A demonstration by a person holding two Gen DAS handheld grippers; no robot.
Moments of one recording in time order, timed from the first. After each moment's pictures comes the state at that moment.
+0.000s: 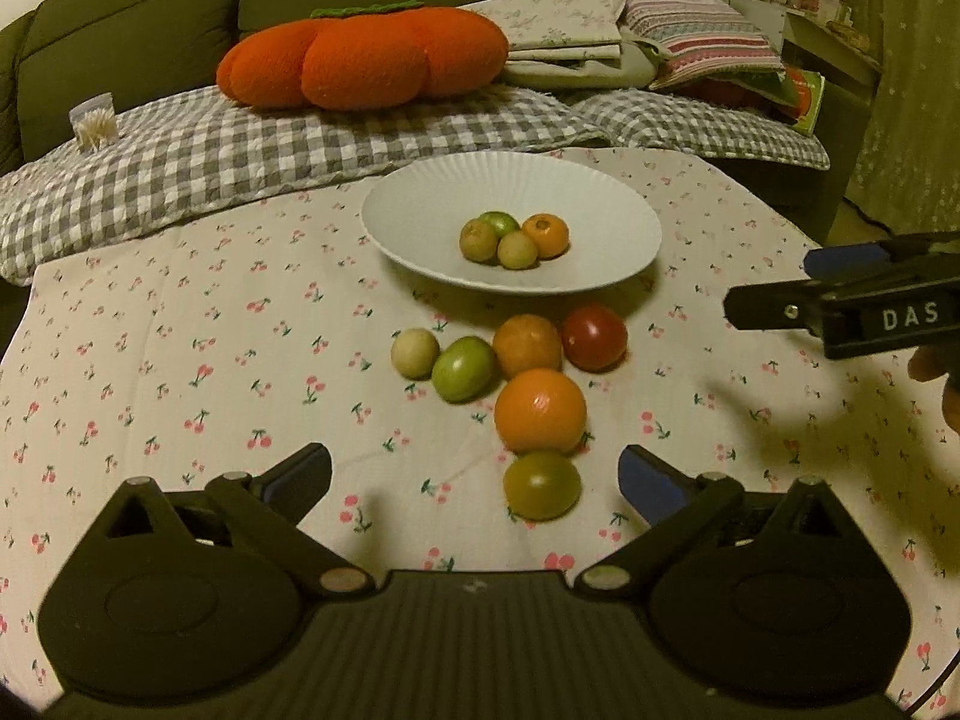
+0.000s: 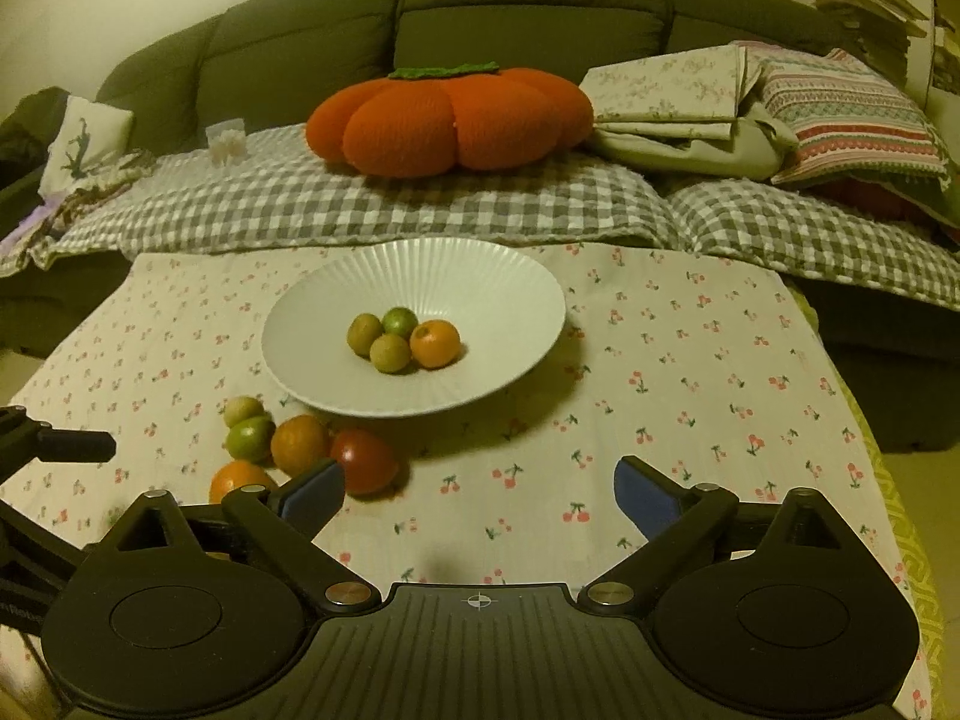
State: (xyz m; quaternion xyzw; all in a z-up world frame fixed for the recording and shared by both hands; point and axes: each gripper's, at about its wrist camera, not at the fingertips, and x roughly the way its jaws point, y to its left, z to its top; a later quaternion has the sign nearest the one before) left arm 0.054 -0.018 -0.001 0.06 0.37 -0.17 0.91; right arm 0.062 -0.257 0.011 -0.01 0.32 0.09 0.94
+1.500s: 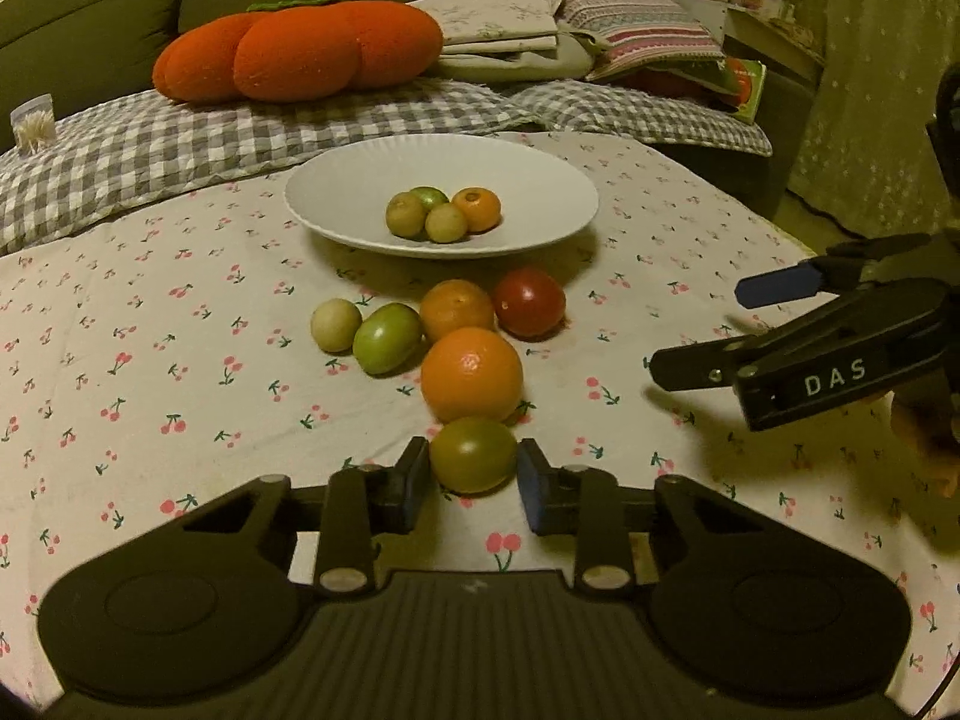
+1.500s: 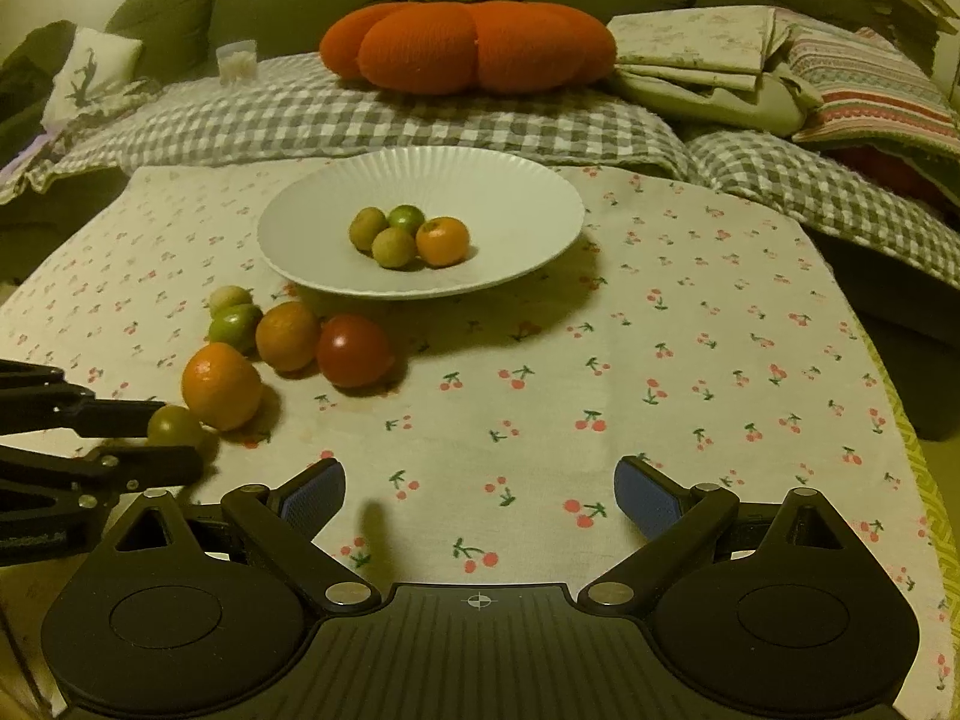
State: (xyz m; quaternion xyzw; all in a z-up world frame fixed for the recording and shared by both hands) left arm 0.049 -0.030 -0.027 0.05 0.36 -0.23 0.90; right arm 0.059 -0.250 -0.027 -0.04 0.37 0.10 0.92
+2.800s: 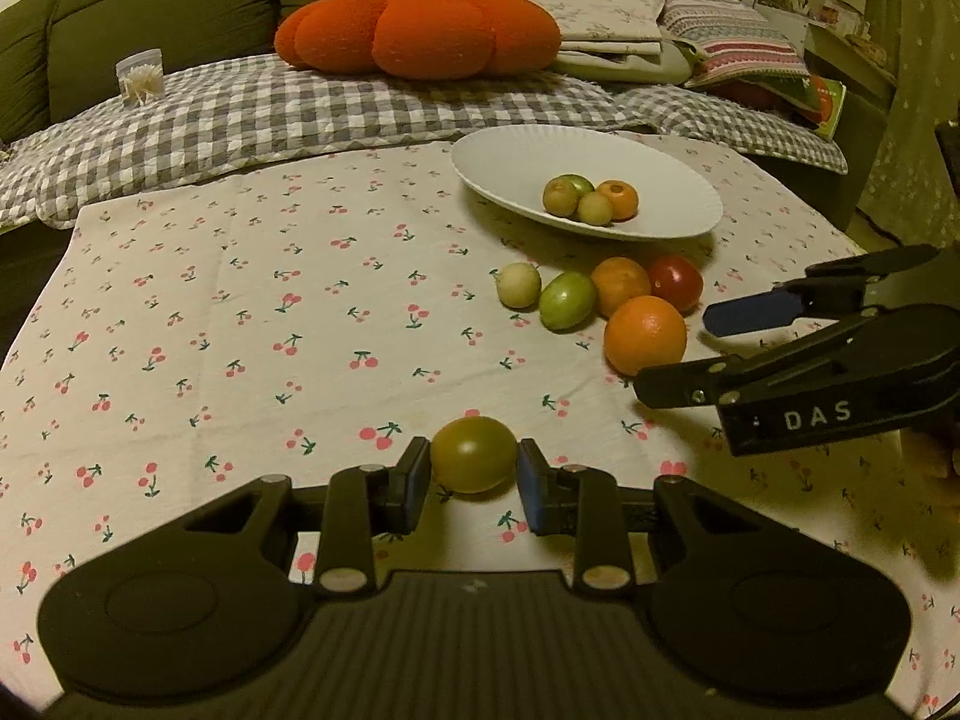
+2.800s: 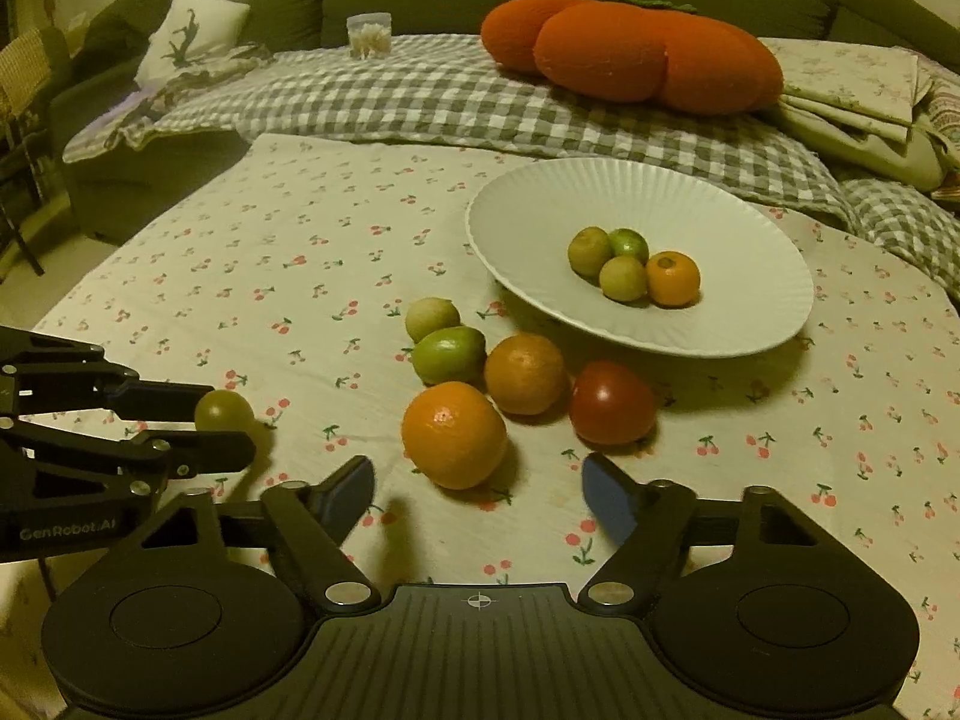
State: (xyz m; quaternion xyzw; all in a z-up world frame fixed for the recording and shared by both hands) left arm 0.041 0.041 -0.020 0.04 0.38 -0.16 0.91; right arm 0.068 -0.157 -0.026 -0.07 0.37 0.19 0.91
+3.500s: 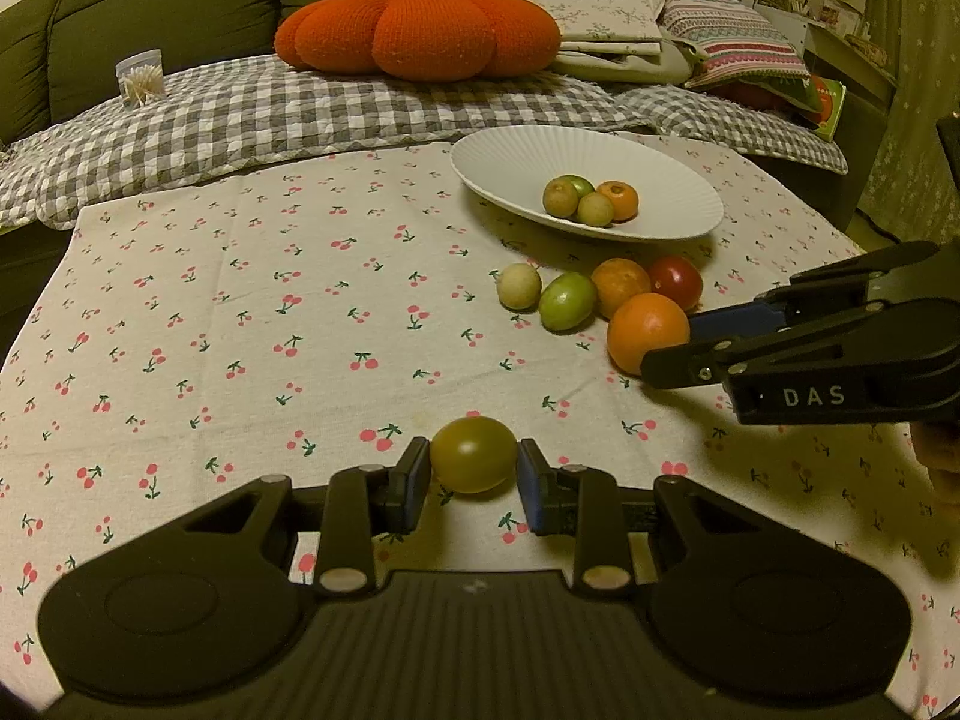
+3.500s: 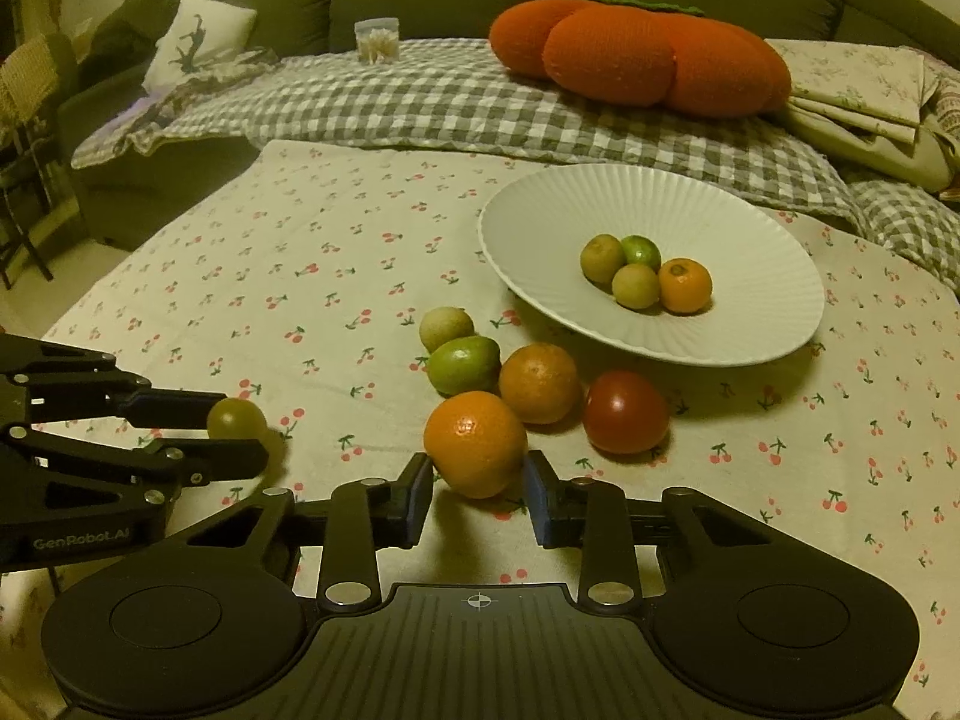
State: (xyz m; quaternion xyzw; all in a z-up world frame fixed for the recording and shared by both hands) left arm 0.041 0.041 -0.020 0.03 0.37 -0.16 0.91; right arm 0.069 -0.155 -0.023 -0.06 0.37 0.19 0.91
